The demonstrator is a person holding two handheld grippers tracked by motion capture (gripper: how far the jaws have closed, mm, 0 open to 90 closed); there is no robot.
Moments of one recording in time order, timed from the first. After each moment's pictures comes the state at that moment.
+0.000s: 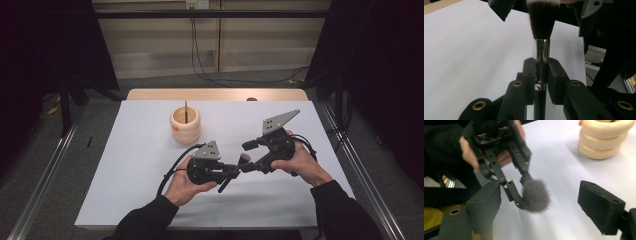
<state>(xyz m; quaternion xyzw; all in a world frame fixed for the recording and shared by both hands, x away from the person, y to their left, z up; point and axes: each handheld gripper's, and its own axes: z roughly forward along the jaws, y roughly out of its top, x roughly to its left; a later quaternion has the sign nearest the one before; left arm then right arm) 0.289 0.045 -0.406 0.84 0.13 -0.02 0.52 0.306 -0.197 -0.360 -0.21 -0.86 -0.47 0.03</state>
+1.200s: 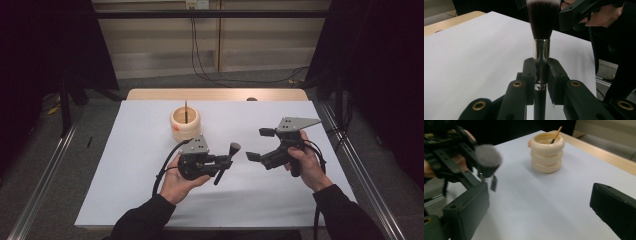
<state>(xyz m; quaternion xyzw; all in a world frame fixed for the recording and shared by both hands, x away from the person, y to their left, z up) 0.294 0.066 -0.397 0.82 0.18 0.02 0.54 0.297 -0.221 -0.372 -0.30 -0.80 -0.51 -0.13</state>
